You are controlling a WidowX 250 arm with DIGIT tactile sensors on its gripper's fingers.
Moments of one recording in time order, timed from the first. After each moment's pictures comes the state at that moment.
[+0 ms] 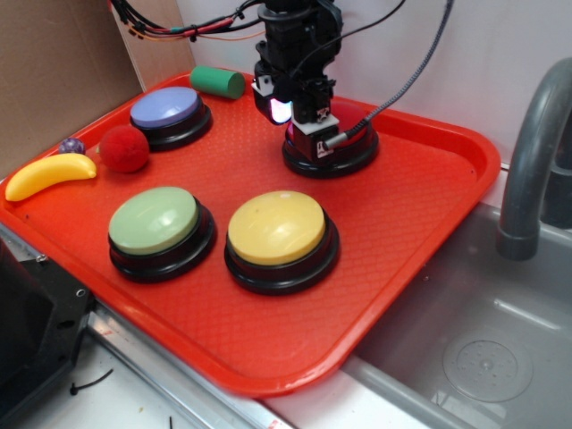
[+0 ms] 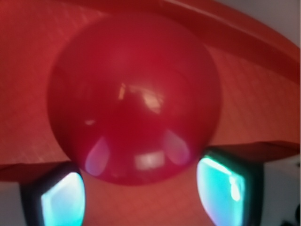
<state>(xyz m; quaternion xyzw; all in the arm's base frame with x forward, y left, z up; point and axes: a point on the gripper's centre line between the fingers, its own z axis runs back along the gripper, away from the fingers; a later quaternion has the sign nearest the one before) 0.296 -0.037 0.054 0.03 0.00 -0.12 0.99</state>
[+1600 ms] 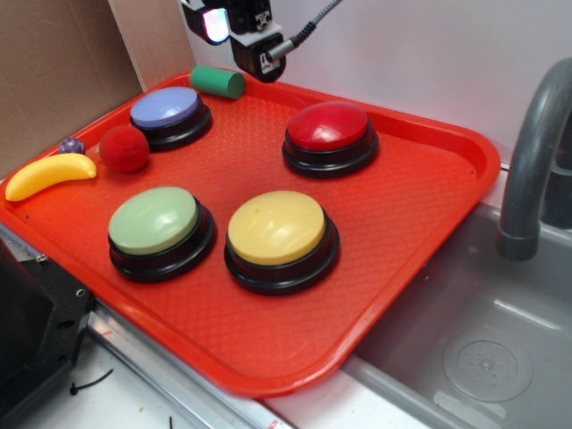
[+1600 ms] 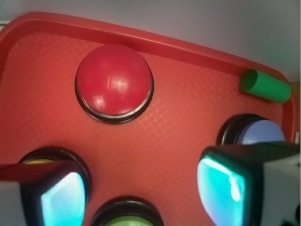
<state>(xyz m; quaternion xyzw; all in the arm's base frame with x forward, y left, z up) 0.263 -0.027 0.139 0.04 -0.04 -0.08 1.00</state>
